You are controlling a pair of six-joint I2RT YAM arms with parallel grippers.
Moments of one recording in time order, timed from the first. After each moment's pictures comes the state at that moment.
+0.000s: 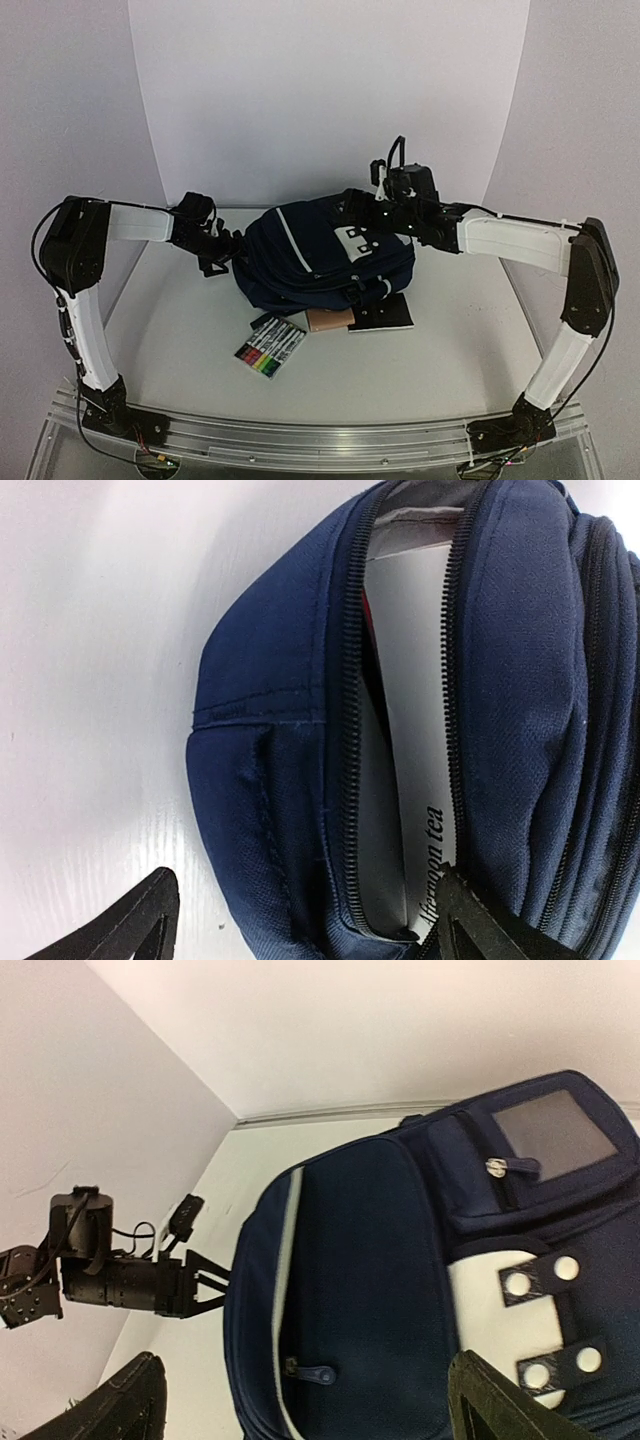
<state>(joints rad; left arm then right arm) -0.32 1.92 1.27 -0.30 0.38 -0.65 0.70 1.75 1.37 0.00 -0.01 0.57</state>
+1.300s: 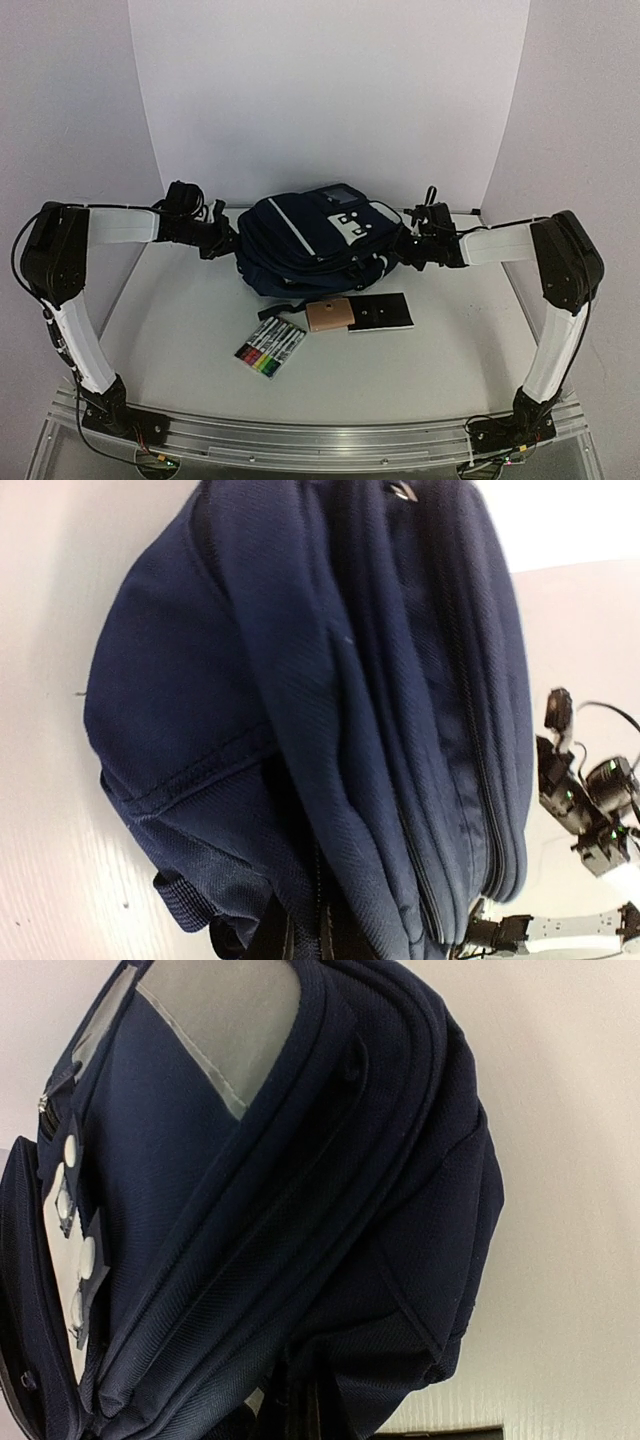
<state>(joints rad) -0.30 1.82 1.21 -0.15 0.61 -0.66 0.44 1.89 1.13 0.11 -0.10 0.82</state>
